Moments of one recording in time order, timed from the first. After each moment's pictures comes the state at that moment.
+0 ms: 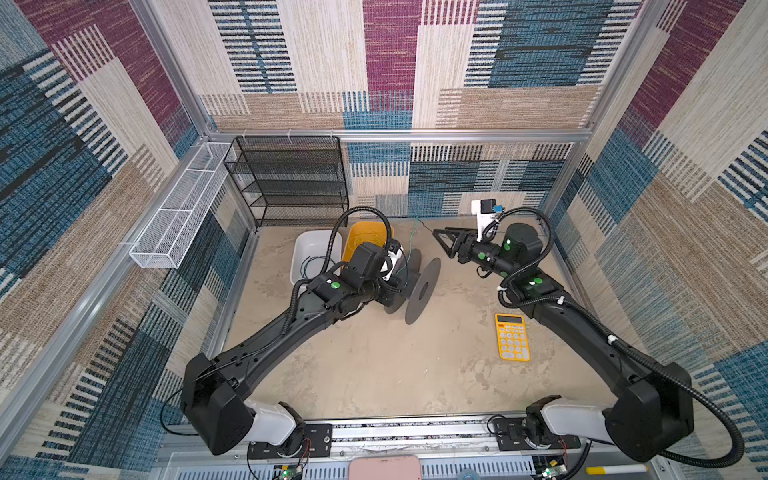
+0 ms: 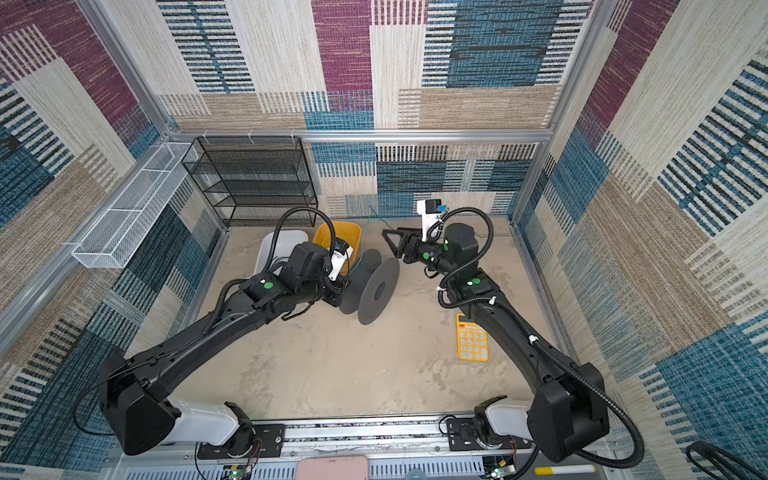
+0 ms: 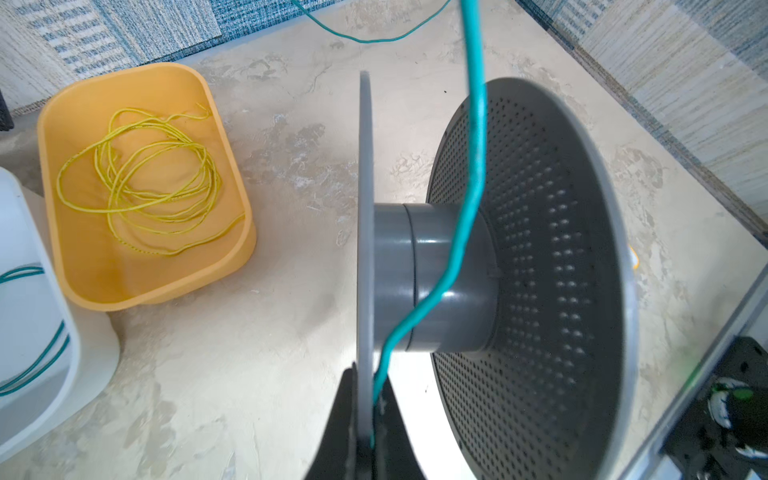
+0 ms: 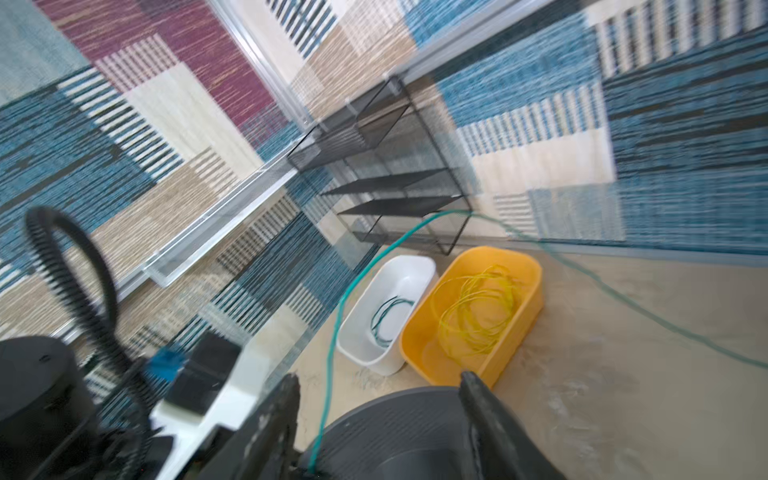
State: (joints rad) left arm -0.71 1.39 1.31 -0.65 0.00 -0.12; right arm 0.32 1.29 1.06 0.15 -0.41 0.53
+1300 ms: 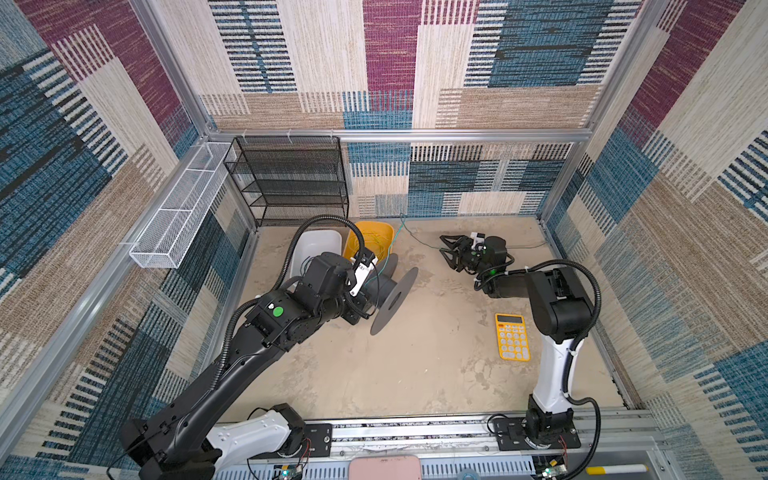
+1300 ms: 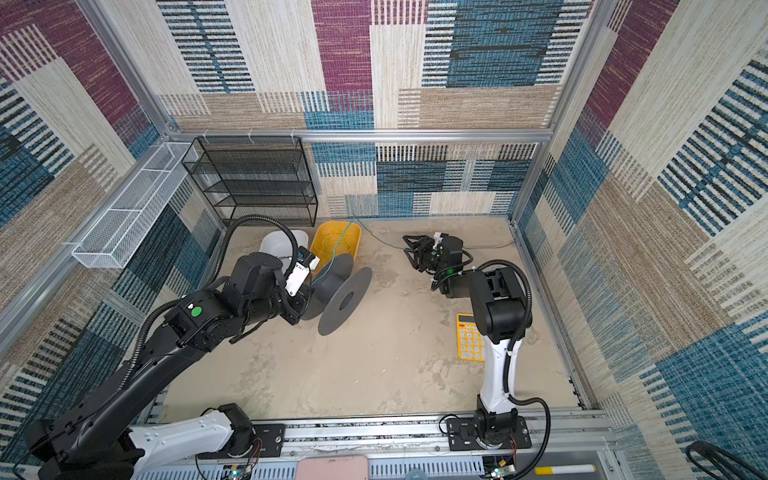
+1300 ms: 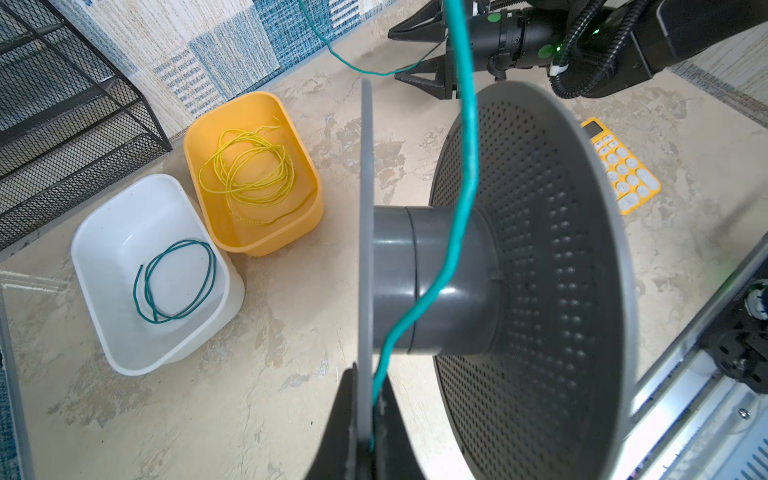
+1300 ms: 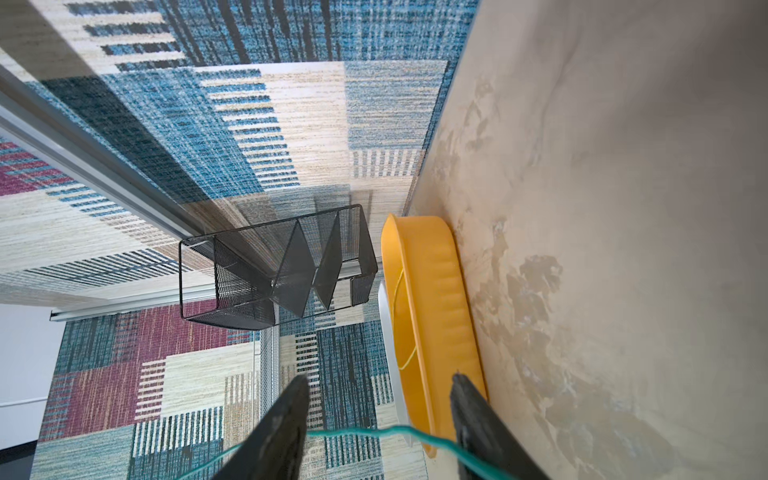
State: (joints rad) left arm -0.71 1.11 1.31 -0.91 -0.10 0.02; right arm 0.15 2.06 1.08 0.81 -0.60 1.53
